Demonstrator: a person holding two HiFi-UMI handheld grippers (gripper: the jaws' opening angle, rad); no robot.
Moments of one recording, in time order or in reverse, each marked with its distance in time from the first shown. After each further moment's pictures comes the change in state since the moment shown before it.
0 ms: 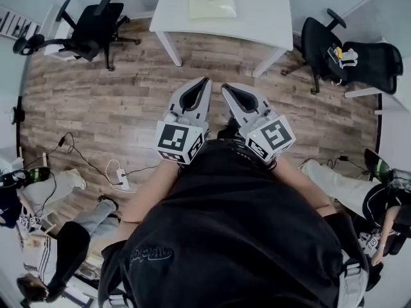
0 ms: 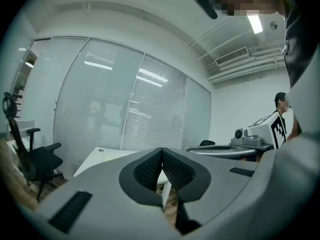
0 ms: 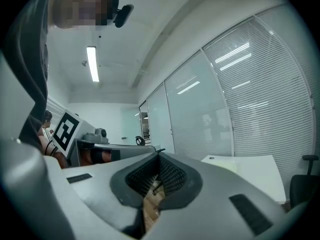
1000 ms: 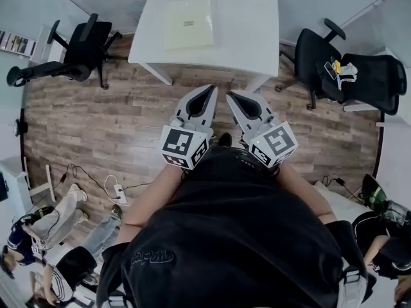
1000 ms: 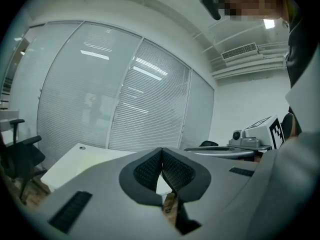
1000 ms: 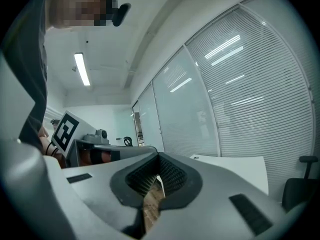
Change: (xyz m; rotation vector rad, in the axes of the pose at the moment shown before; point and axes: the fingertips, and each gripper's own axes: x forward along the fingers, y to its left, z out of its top) left arm 0.208 -0.022 0.009 -0.045 0.046 -0.031; right arm -0.001 -0.206 0.010 0.049 0.028 -0.009
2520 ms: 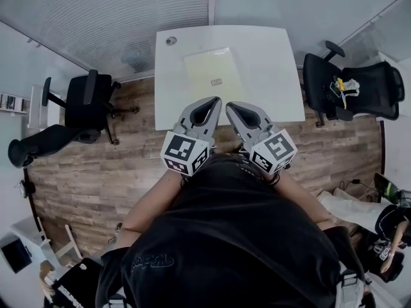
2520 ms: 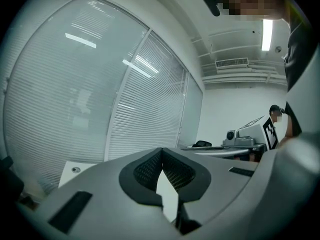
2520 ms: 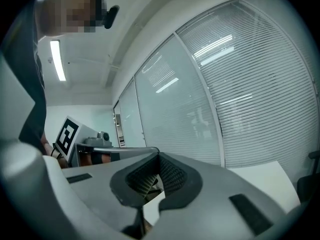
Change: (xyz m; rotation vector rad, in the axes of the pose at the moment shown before) left arm 0.092 0.265 0.085 0.041 0.035 -0.275; right arm 0.286 -0.071 0.048 0.067 -0.034 -0.193
